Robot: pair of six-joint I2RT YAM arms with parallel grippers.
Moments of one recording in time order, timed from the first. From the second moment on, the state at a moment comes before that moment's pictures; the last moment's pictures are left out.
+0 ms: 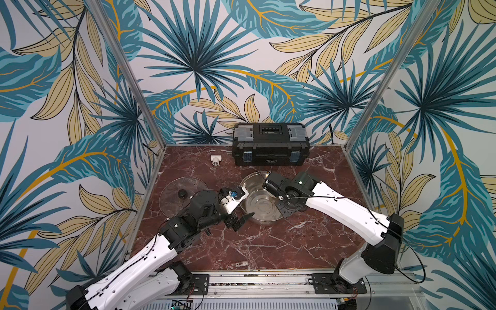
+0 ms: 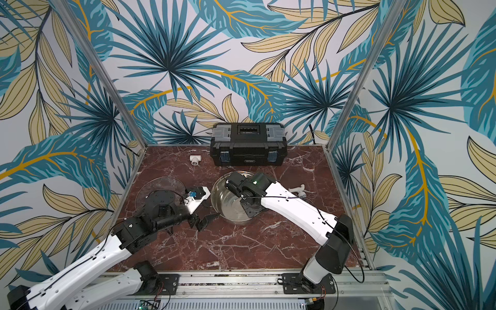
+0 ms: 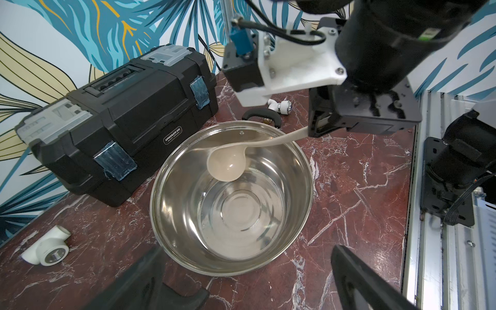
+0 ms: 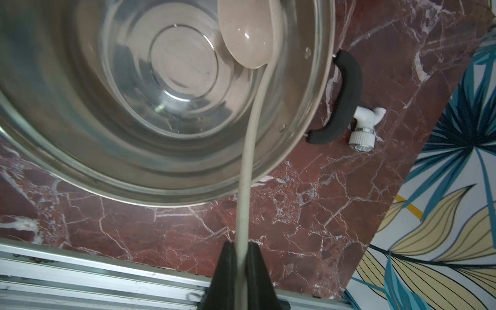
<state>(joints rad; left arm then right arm) -0.73 0.86 0.79 -0.33 0.19 0.18 0.87 1.62 1.61 -1.41 0.38 0.35</state>
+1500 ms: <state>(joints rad) -0.73 0.87 0.79 -0.26 0.20 0.13 0.85 1.60 1.59 -1.35 0.30 0.35</state>
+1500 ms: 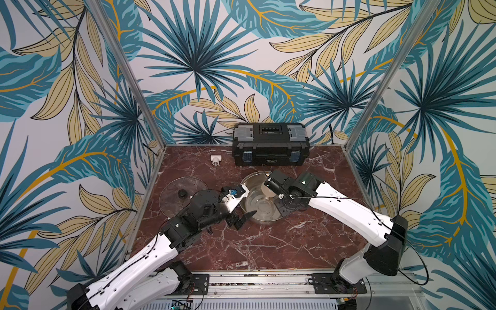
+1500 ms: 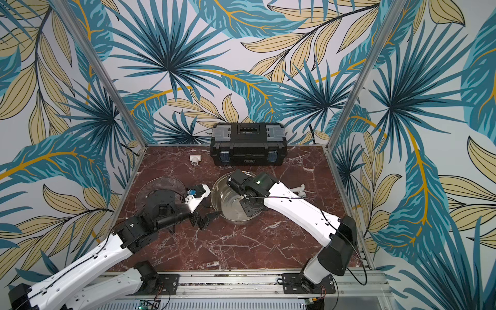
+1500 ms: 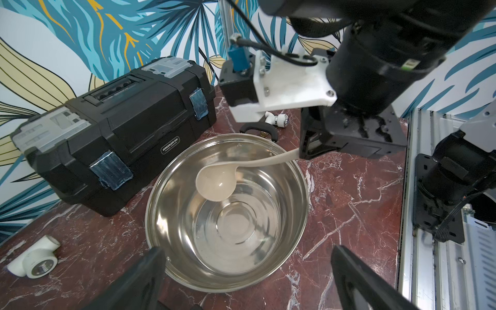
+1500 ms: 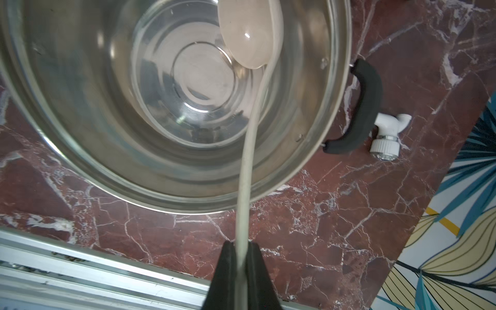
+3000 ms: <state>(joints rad) -0.73 0.87 0.82 -0.28 0.16 -0.02 0.83 1.44 1.45 -1.39 0.34 0.32</state>
